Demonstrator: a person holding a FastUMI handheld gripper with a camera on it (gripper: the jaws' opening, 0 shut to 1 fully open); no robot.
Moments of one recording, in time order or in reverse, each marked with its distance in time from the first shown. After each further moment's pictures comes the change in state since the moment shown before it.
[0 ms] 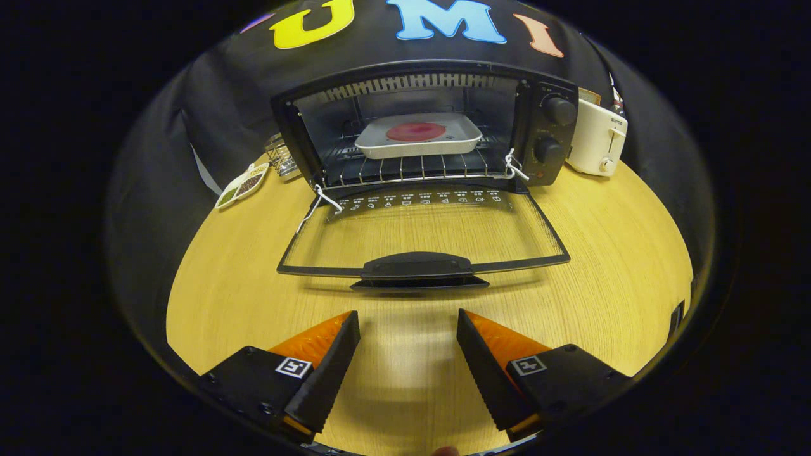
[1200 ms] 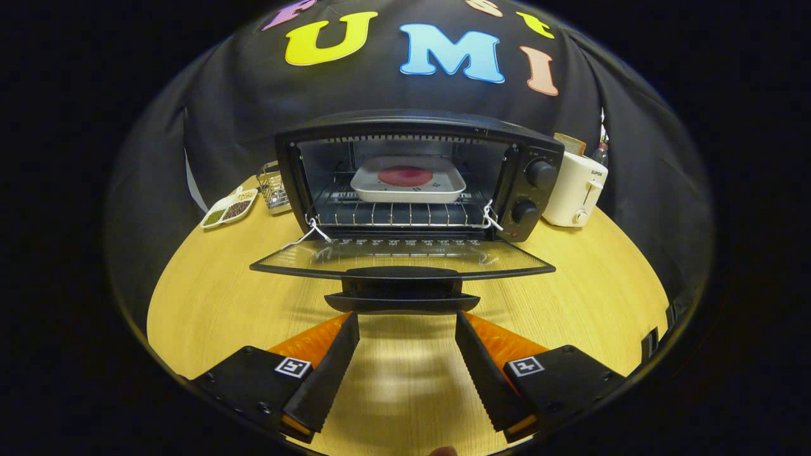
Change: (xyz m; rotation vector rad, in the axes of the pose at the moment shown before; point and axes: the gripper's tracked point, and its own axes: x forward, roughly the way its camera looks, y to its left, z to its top) arm -0.026 -0.006 0.046 -0.063 -0.236 -0.105
